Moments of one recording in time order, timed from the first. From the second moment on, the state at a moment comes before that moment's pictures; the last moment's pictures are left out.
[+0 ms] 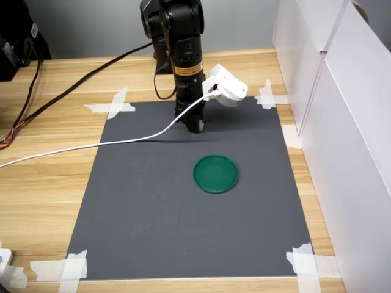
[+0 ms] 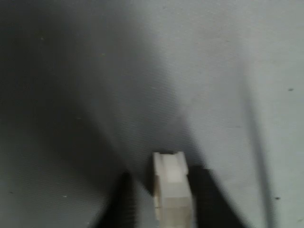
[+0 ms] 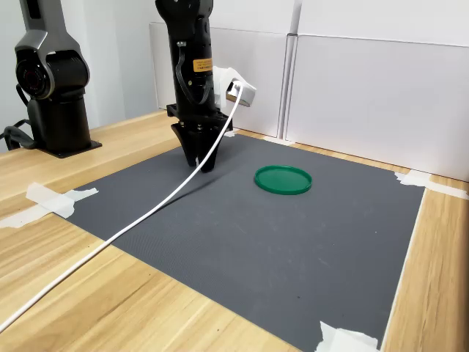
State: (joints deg) arm 19.3 87.4 -41.1 -1.2 35.0 -54.9
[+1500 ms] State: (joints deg) arm 19.3 108.5 -79.3 -1.9 55.0 -40.8
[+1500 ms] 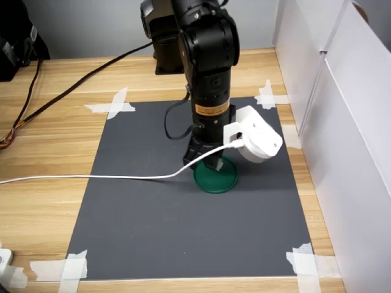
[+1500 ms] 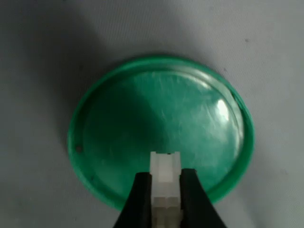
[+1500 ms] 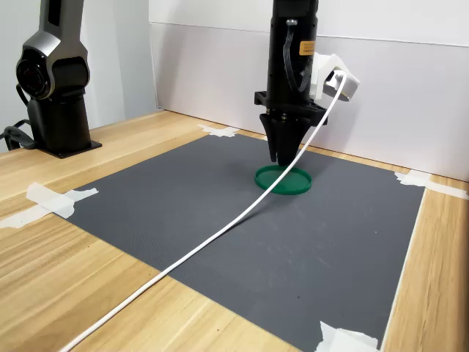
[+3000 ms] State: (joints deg) arm 13.7 42.3 -43.7 4.3 28.7 -17.8
